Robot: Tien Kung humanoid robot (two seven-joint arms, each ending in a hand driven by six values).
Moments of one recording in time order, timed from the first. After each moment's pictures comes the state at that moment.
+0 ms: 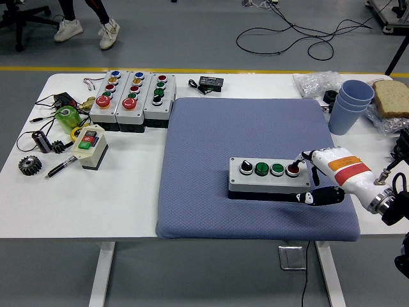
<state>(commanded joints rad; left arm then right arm) -0.03 0.00 -1.00 -0.18 1.49 0.22 0.14 0.27 -0.58 0.92 1.58 -2.03 -0.12 -0.05</state>
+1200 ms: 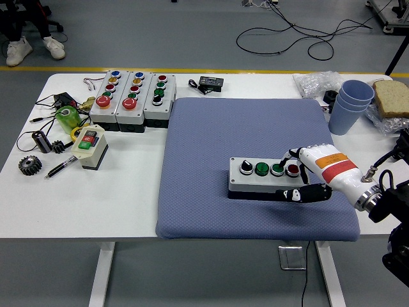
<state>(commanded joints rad) -0.04 0.00 -0.99 -0.18 1.48 0.22 0.13 0.32 -0.54 0.87 1.59 -2.03 -0.12 -0.07</state>
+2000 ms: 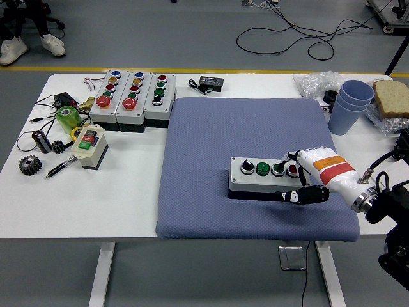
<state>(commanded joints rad) -0.04 0.00 -1.00 -0.18 1.50 0.22 0.14 0.32 -0.52 0.89 1.59 -1.97 -0.16 -0.07</state>
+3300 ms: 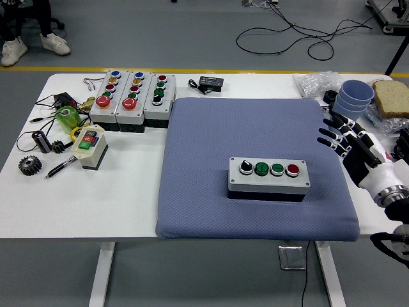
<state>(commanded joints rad) -0.03 0.00 -1.00 -0.18 1.51 0.22 0.14 0.21 -0.43 1.10 1.52 -0.35 -0.28 0.09</state>
